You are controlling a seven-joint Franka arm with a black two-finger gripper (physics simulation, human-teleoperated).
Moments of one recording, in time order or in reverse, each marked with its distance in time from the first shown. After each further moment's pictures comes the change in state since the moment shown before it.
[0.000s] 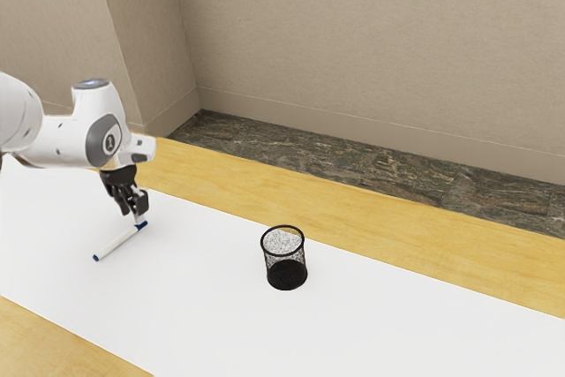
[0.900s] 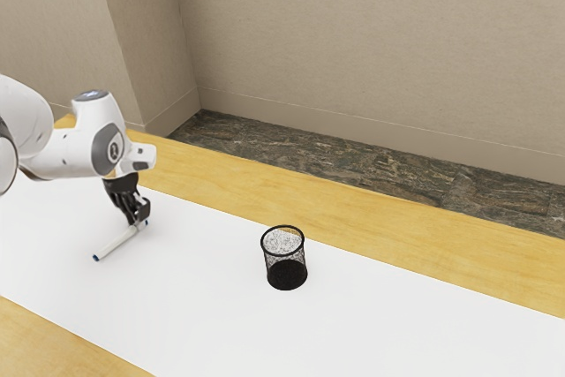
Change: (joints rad) arm 0.017 0.076 -0.002 0.031 -0.079 0.036 0.047
